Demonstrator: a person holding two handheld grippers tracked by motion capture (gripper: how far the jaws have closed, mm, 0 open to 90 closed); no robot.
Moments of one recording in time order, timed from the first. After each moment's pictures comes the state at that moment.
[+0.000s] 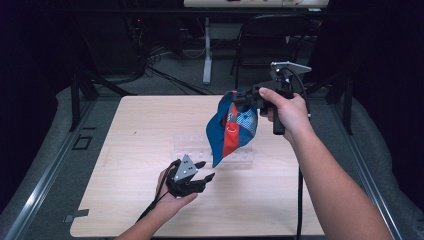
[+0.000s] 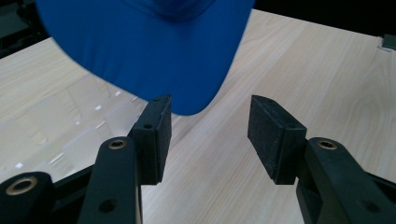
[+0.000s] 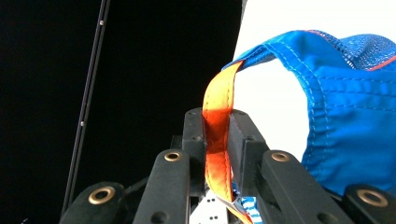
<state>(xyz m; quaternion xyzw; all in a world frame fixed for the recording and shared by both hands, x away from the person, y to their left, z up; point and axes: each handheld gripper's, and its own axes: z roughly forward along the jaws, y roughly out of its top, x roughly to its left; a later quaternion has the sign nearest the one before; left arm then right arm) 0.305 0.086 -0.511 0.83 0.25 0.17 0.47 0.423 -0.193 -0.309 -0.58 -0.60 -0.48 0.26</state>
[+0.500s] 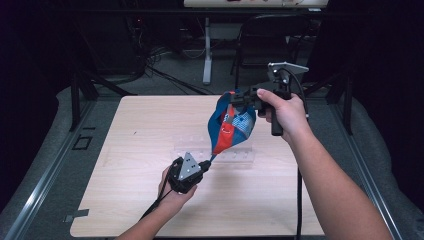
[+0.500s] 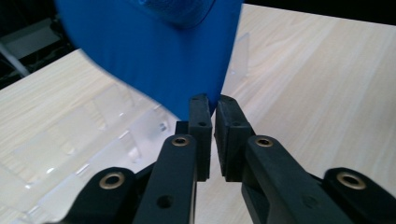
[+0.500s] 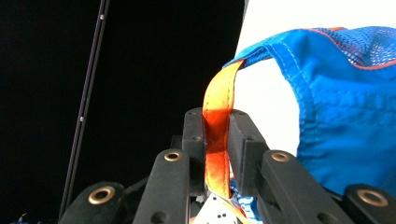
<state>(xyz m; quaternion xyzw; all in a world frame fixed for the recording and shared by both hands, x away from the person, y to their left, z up) 0.313 0.084 -0.512 0.82 0.26 0.23 0.46 0.421 -0.188 -0.309 -0.57 -0.61 -0.48 0.26</state>
